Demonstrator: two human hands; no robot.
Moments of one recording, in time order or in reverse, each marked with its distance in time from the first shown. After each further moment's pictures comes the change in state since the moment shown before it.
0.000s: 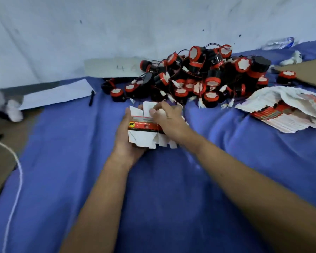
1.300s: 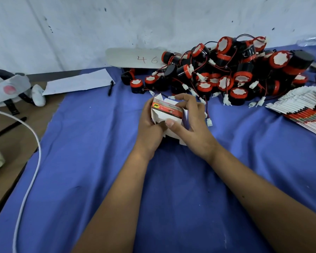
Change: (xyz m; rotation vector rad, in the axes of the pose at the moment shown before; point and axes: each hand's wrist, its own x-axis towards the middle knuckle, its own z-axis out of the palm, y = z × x) left_hand 0.008 -0.011 -0.012 0.621 0.140 0.402; right_hand -0.034 0.009 0.007 0.024 0.035 -0.375
